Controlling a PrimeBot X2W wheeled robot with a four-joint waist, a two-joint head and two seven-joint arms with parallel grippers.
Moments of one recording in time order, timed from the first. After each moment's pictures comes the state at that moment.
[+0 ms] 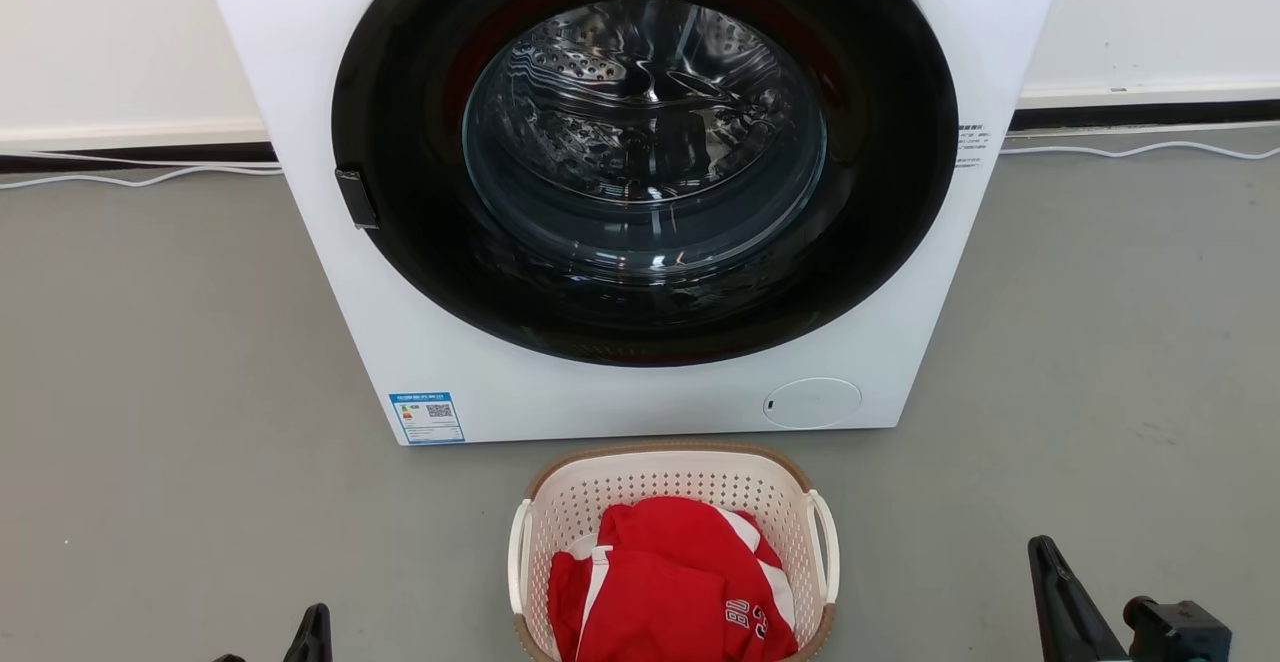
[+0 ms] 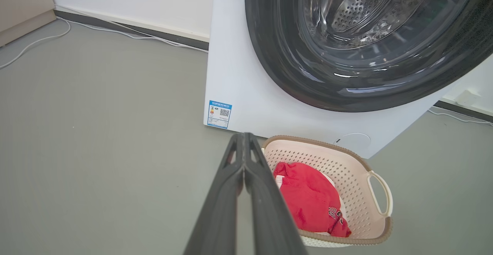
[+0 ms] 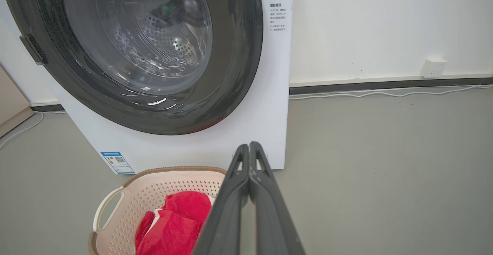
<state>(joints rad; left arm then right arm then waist) 0.10 0.04 0.14 0.40 -0.24 -0.12 -0.24 0.08 -0.07 -0.11 0.35 0.07 0.12 -0.24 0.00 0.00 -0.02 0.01</state>
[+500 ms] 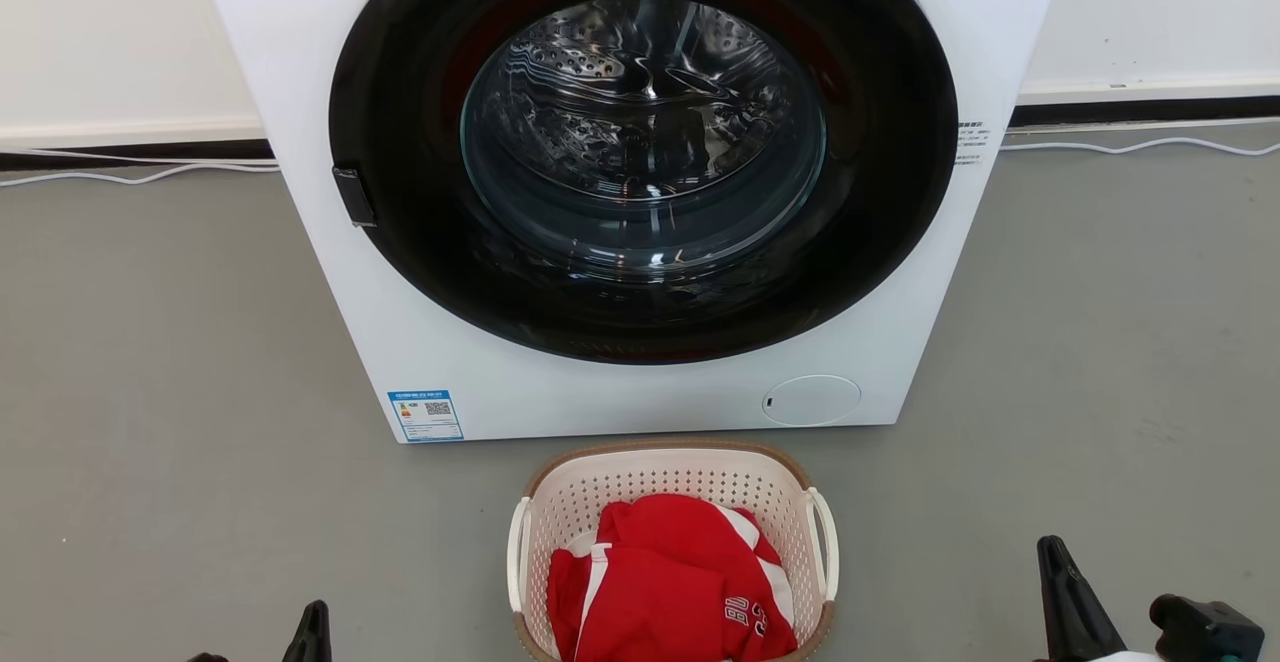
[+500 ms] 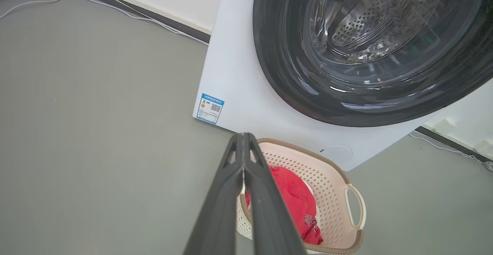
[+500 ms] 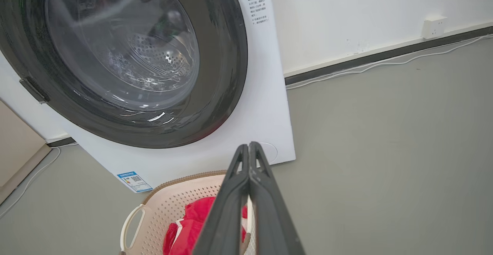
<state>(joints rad) 0.09 0.04 0.13 0.39 -0.40 -0.12 -0.20 0.08 -0.06 -0.11 0.34 0.26 0.12 -0.20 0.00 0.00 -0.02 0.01</state>
